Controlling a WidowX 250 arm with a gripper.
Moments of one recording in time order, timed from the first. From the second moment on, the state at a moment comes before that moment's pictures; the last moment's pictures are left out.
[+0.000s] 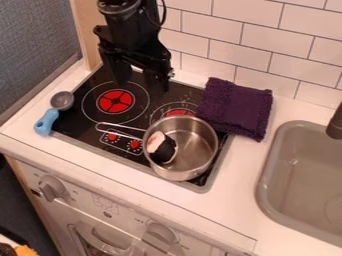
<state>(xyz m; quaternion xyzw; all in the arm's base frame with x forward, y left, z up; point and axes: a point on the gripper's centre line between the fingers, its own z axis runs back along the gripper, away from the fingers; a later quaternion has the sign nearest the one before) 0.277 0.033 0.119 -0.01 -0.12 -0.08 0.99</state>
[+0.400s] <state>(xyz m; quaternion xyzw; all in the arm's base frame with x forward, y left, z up) 0.310 0.006 0.096 0.00 -0.09 -0.09 0.99</state>
